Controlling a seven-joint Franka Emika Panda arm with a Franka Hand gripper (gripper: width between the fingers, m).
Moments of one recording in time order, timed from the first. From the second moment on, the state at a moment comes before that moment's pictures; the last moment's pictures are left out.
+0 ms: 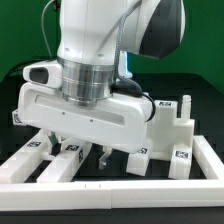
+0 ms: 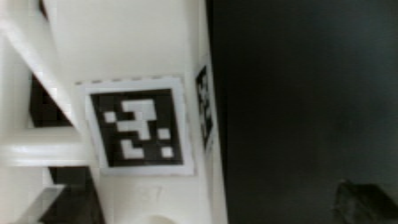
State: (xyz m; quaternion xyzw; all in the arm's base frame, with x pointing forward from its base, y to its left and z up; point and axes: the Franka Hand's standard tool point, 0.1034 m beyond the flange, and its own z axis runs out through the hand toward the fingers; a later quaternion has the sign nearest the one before) arm 0.585 -0.070 0.020 0.98 -0.18 0.02 0.08
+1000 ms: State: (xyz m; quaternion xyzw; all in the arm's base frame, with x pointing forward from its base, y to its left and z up) arm 0.587 -0.080 0.052 0.98 -0.18 0.01 0.06
